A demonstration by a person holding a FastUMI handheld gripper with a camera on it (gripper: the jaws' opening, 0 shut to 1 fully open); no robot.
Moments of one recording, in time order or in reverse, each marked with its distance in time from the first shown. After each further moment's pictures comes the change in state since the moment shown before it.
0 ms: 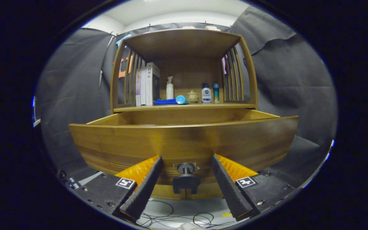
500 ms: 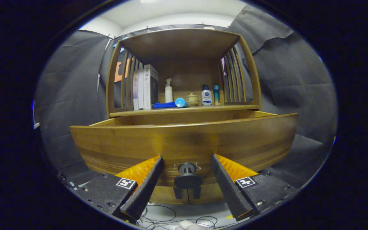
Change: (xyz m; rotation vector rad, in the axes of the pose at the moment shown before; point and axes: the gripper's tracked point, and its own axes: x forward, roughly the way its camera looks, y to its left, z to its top) arm 0.043 0.003 0.013 0.023 -0.022 0.001
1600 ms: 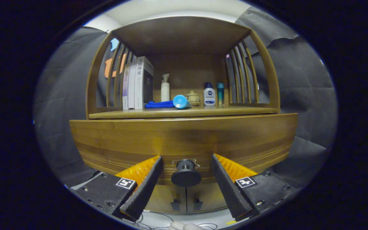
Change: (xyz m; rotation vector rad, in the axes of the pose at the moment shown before) arm 0.057 0.011 0.012 -0.045 0.002 -0.037
